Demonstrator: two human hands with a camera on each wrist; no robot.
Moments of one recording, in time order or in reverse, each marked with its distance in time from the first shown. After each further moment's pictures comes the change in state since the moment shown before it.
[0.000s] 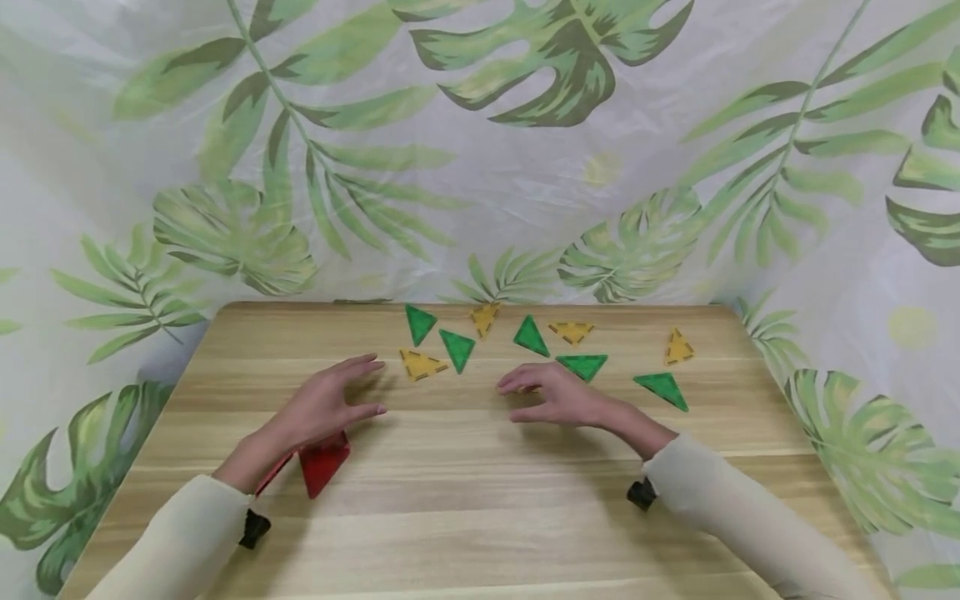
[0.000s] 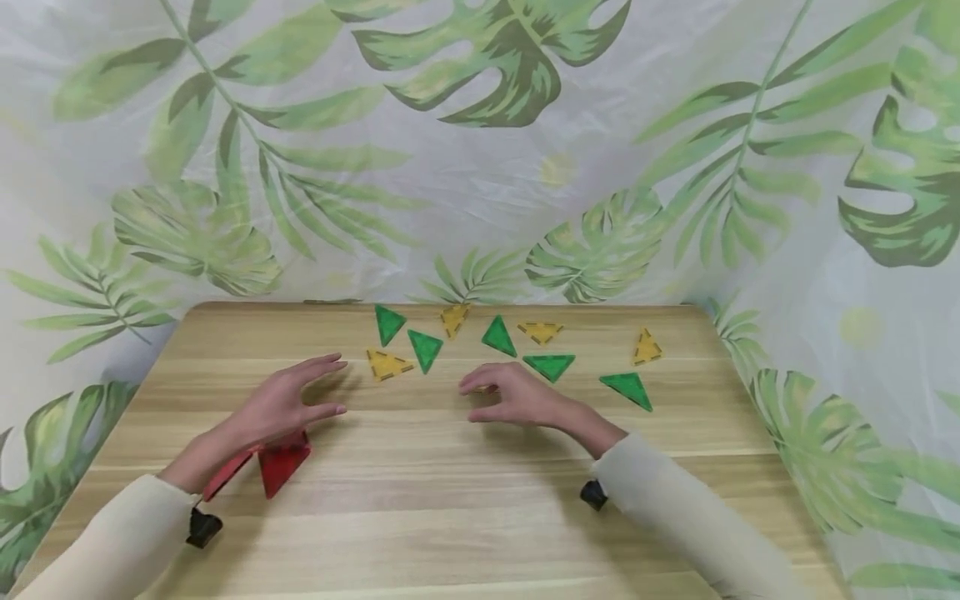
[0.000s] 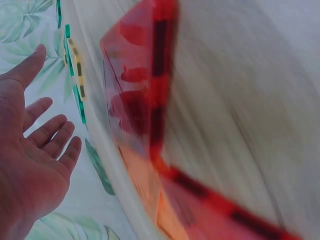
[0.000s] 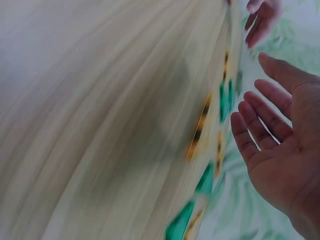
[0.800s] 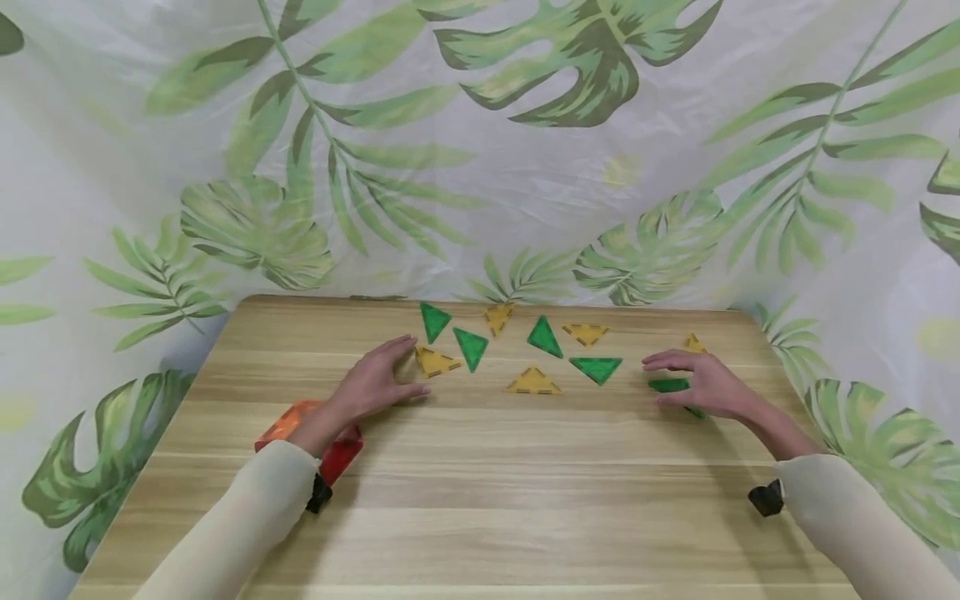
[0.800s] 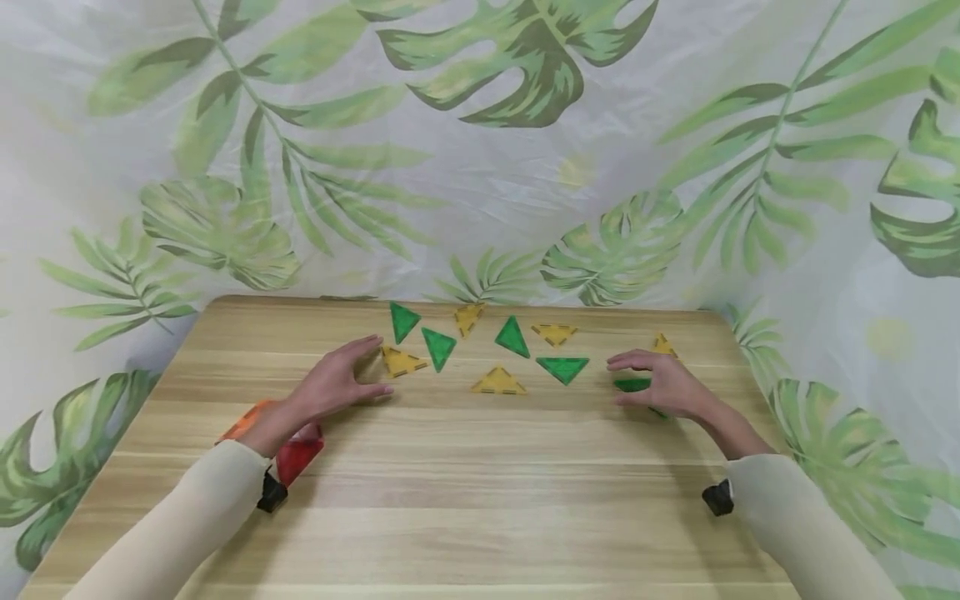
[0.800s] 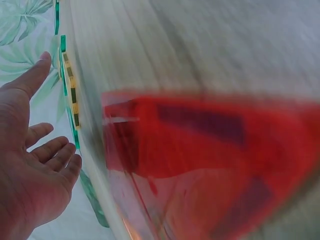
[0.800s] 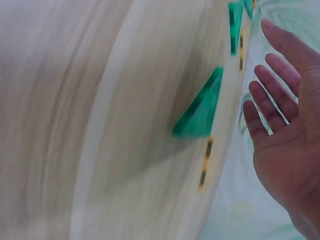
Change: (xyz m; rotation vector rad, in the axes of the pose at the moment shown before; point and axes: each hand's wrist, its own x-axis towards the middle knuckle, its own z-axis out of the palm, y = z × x) left_hand 0.044 0.006 0.029 -0.037 0.028 -0.138; right_hand -0.140 0.080 -0.094 -0.162 0.183 0.306
